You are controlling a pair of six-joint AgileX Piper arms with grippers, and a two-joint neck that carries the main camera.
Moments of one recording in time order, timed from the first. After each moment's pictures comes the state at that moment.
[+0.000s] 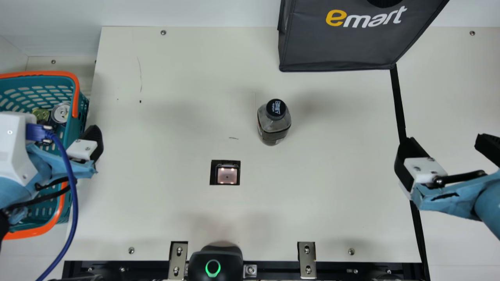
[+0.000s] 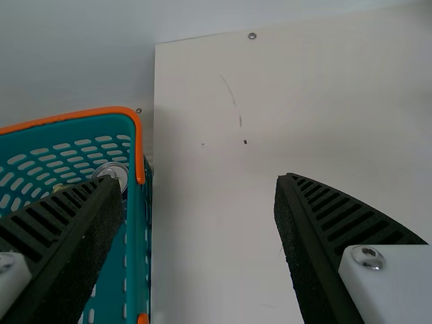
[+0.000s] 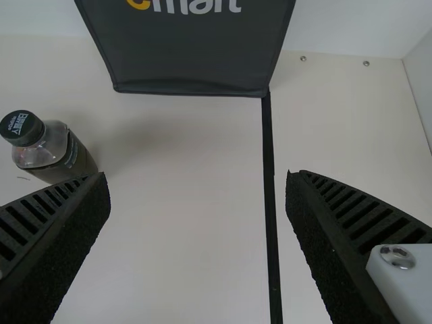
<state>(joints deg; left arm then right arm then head) 4.2 47.5 -39.1 -9.8 35.2 18.7 2.0 45.6 -69.2 -0.6 67.5 -3.1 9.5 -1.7</state>
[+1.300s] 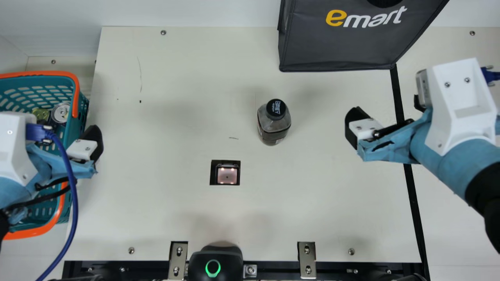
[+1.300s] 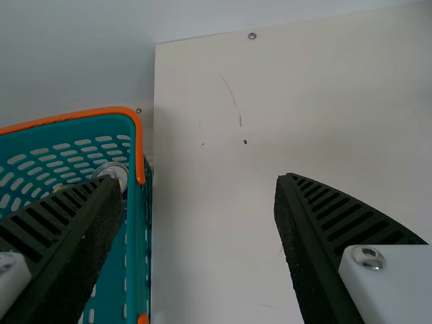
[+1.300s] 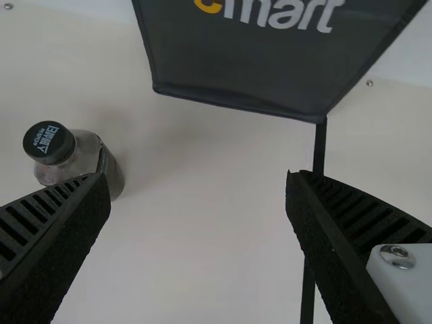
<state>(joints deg) 4.2 47.5 -39.1 -9.8 35.2 18.7 17.4 58.6 -68.4 -6.6 56.8 3.0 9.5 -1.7</state>
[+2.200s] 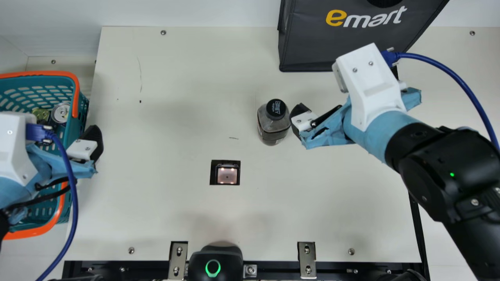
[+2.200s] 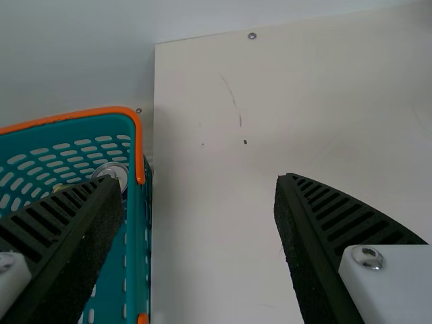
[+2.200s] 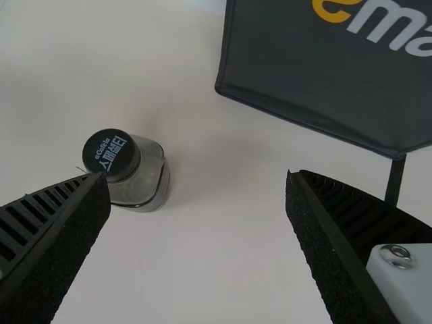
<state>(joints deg) 4.2 47.5 -39.1 -9.8 35.2 18.7 28.6 69.7 -69.1 -8.5 50.0 5.6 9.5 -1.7</state>
